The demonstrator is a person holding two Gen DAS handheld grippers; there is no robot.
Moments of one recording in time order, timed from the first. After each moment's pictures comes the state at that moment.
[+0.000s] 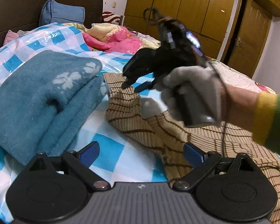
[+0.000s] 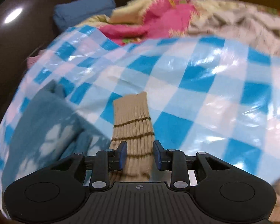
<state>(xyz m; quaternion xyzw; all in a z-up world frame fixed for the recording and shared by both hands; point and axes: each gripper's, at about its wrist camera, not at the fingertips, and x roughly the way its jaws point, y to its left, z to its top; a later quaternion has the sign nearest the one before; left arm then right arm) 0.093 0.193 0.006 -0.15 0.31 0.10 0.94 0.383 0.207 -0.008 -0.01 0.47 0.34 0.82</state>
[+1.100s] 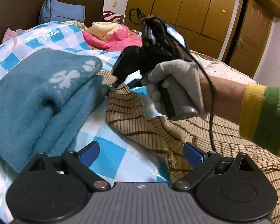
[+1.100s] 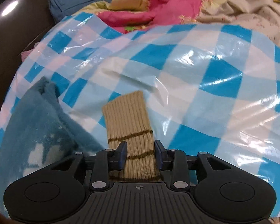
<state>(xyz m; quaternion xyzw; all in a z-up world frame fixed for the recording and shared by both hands) 0.103 0.195 -0.001 -0.15 0.31 0.10 0.93 0.398 0.238 -0.016 -0.03 0.47 0.35 0.81</state>
